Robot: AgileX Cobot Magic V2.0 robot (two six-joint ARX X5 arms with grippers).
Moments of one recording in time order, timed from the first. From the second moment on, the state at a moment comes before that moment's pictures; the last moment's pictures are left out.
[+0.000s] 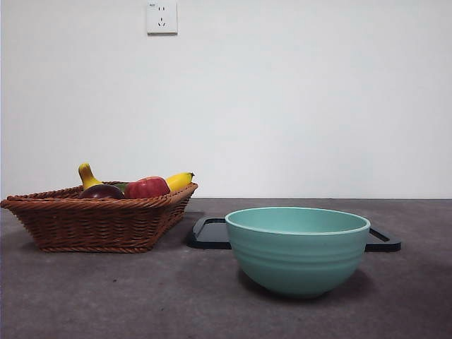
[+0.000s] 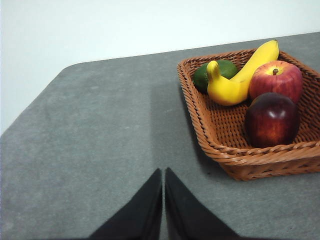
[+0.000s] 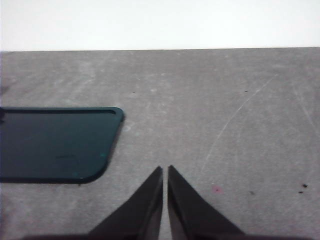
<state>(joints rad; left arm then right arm) 0.02 0.01 0.03 -0.18 0.05 0.13 -0.01 0.01 0.02 -0.17 -0.06 0.08</state>
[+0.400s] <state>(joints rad) 0.02 0.01 0.03 -0.18 0.05 -0.13 -0.01 0.01 0.02 -0.16 -0.10 0.17</state>
